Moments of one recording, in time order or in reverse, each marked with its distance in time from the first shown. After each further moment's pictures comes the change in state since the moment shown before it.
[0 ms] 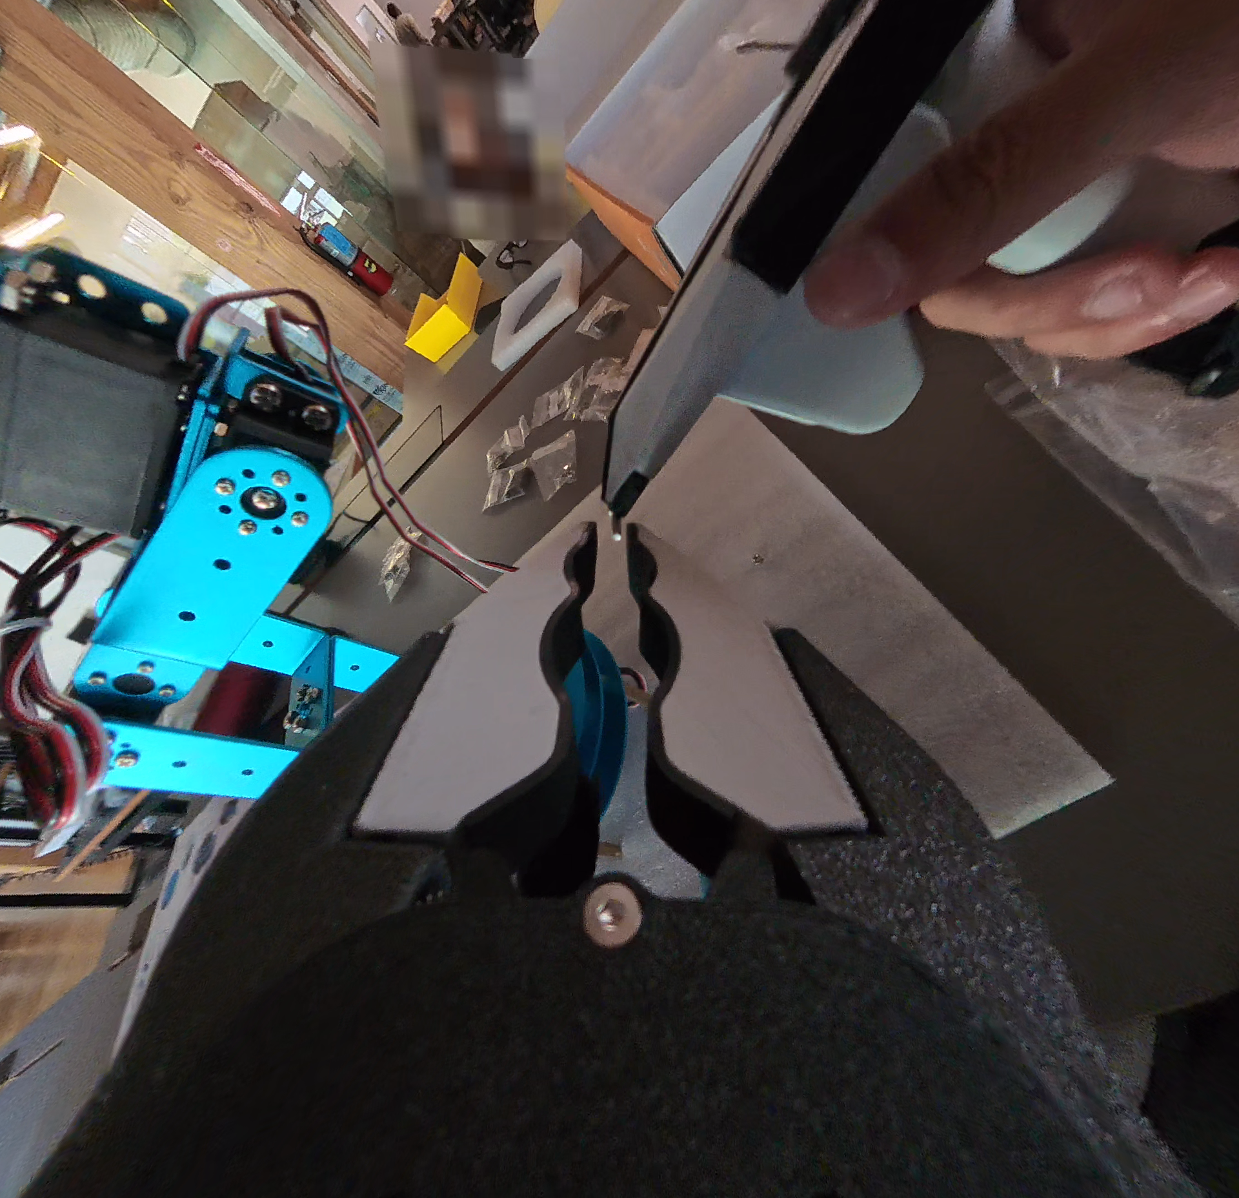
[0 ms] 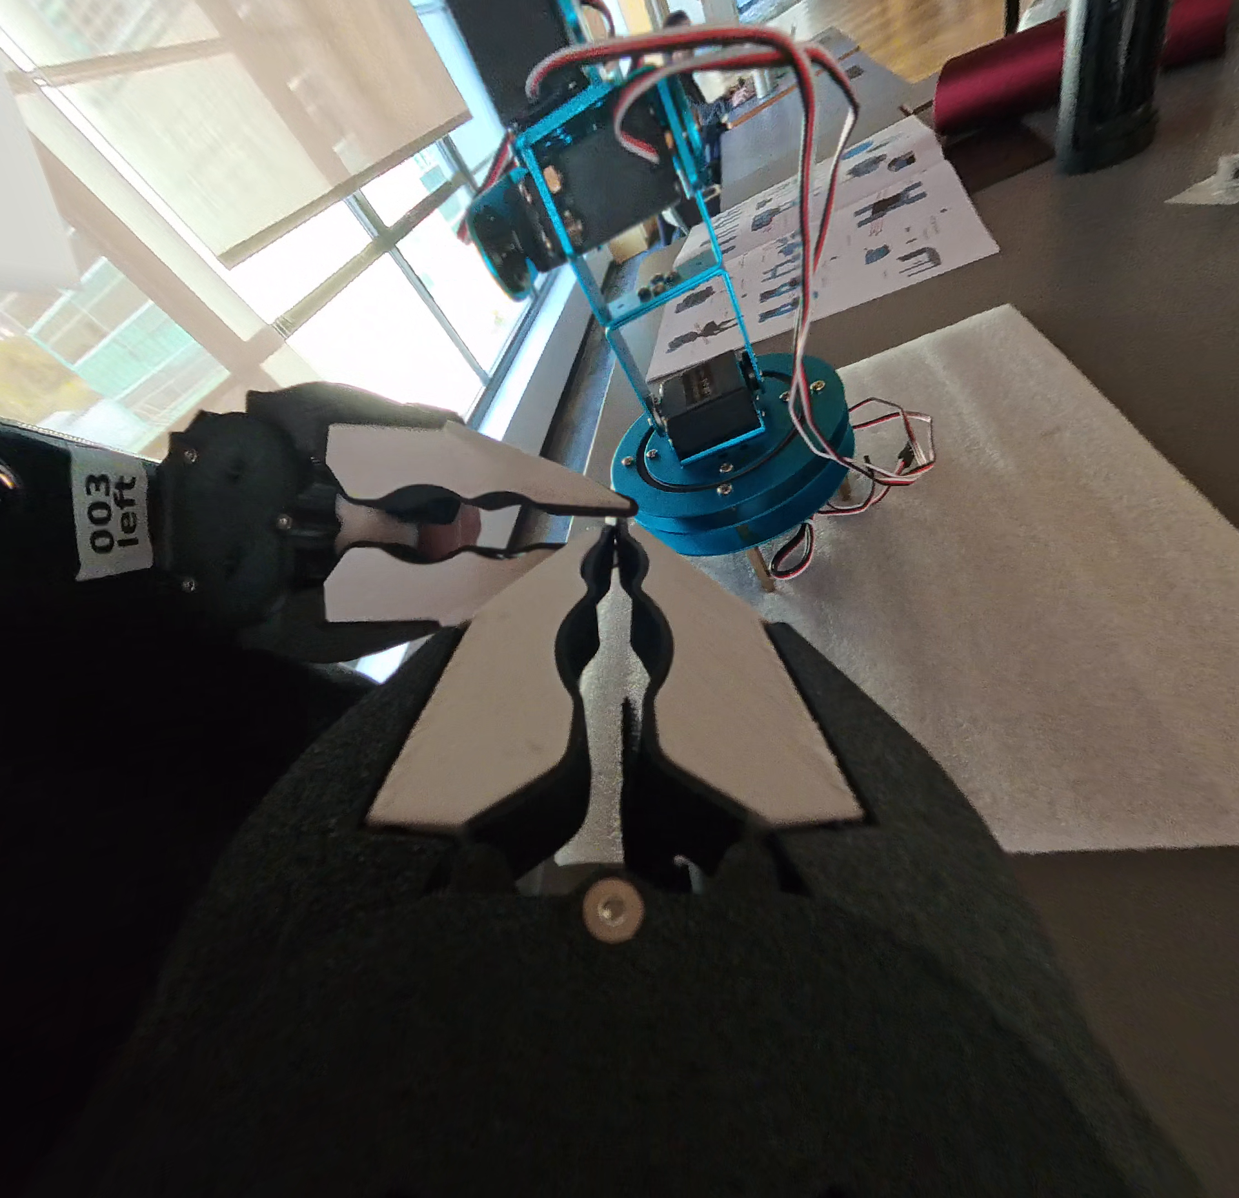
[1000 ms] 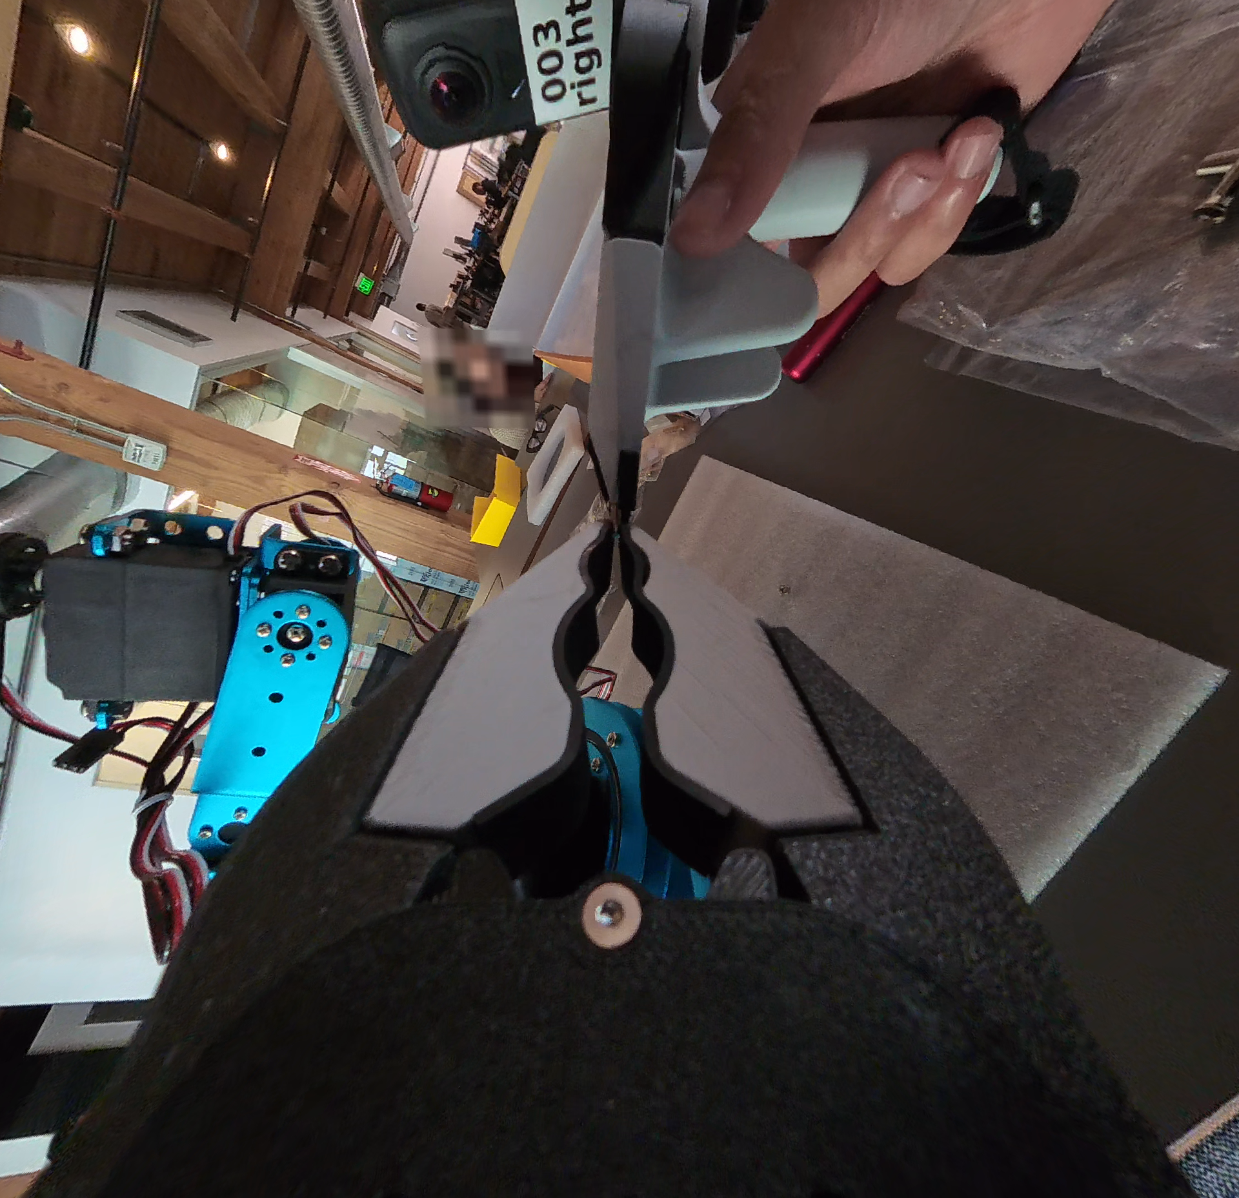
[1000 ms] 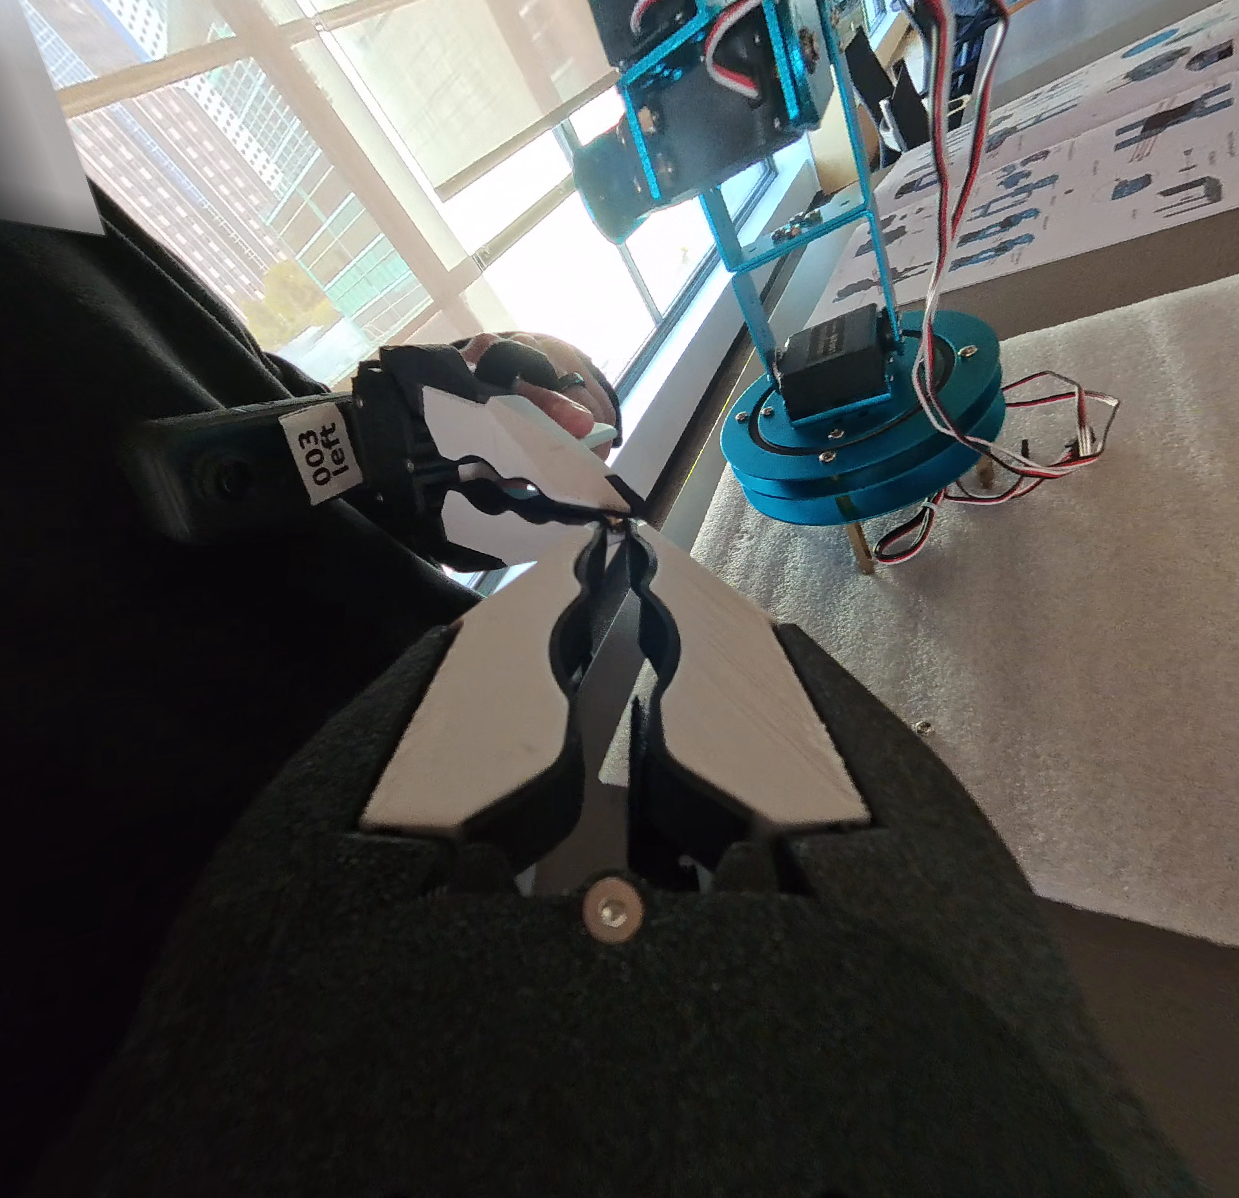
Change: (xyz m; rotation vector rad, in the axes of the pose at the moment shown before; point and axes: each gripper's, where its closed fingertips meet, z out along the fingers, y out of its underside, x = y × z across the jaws) left arm 0.013 -0.018 -0.008 0.241 0.024 0.362; right arm -0.016 0.009 -0.019 -0.089 -0.317 -0.001
